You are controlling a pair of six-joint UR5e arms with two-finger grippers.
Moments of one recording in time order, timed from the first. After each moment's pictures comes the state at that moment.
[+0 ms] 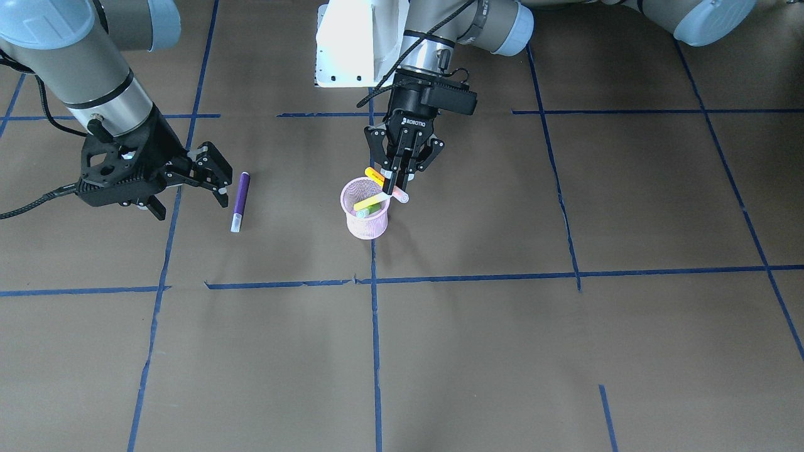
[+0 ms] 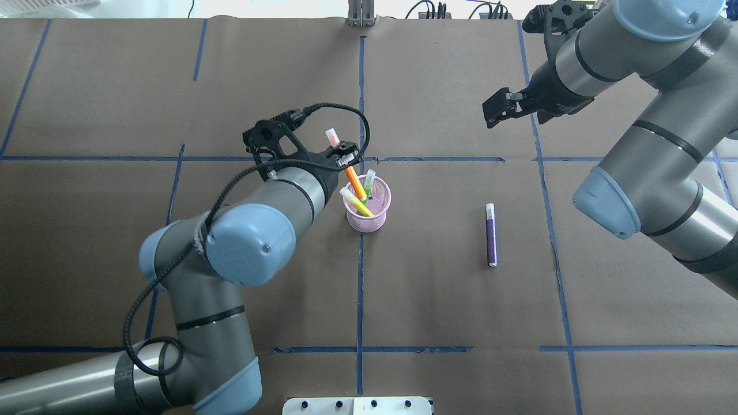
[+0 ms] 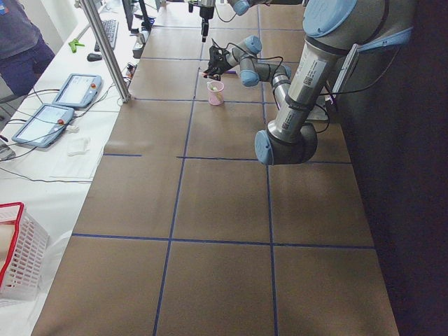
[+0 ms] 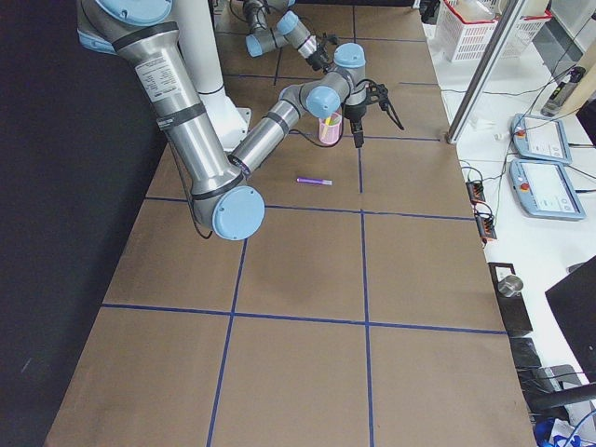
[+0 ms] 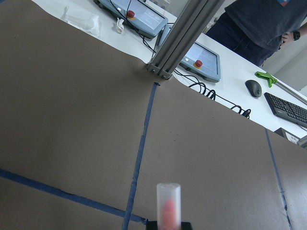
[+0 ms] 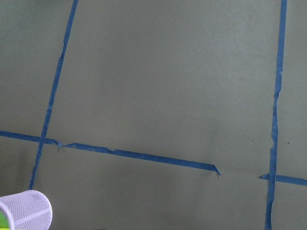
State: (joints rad) left arm -0.37 -2.21 -1.77 -1.96 -1.08 -1.63; right arm 0.90 -1.10 1.89 -1.55 2.06 0.84
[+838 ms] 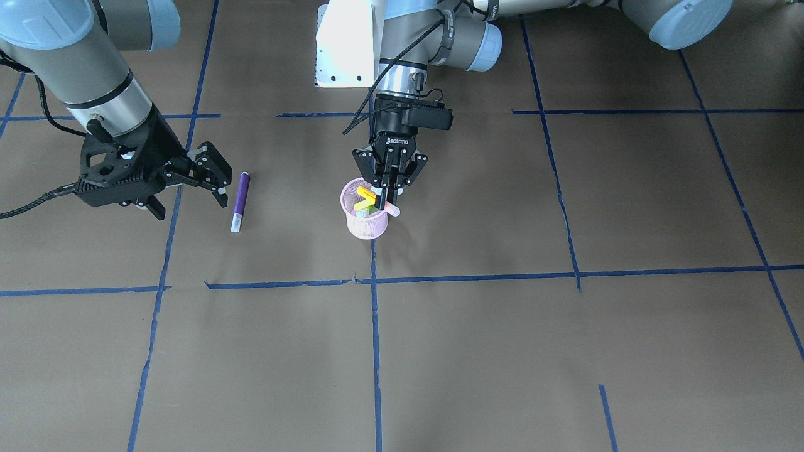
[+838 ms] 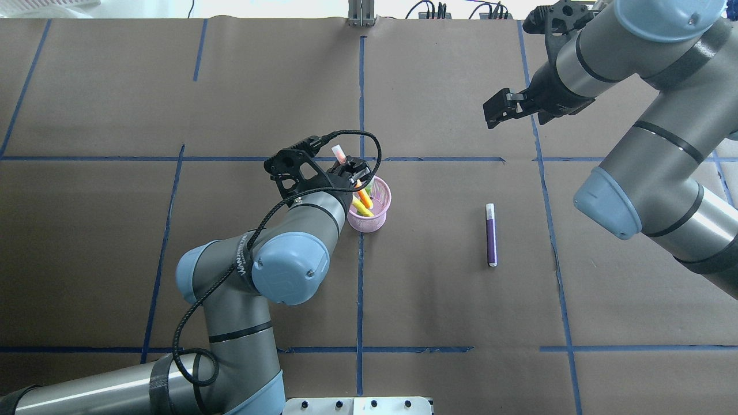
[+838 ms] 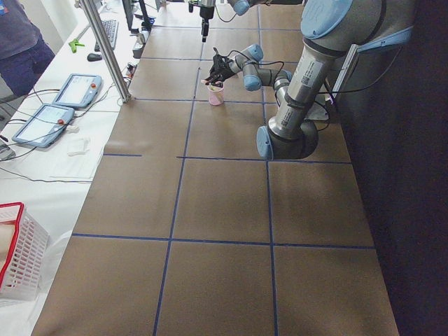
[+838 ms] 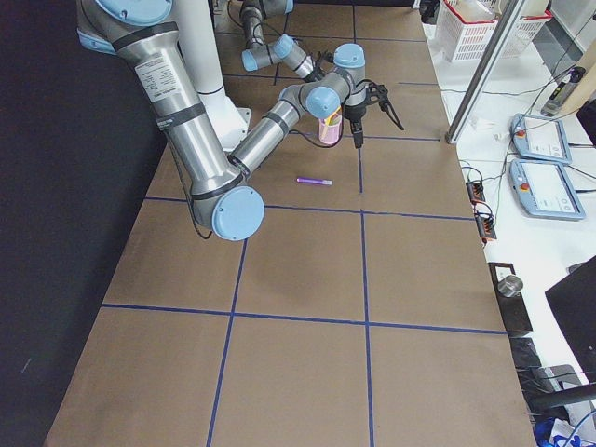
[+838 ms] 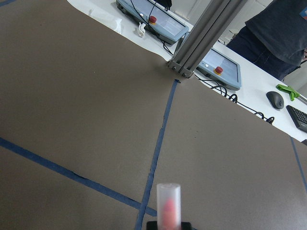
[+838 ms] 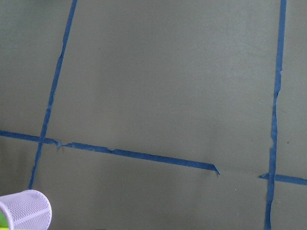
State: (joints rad) left arm -0.33 -2.27 -1.63 -1.96 -0.99 -1.70; right arm 0.90 -1.10 1.89 -1.55 2.06 0.84
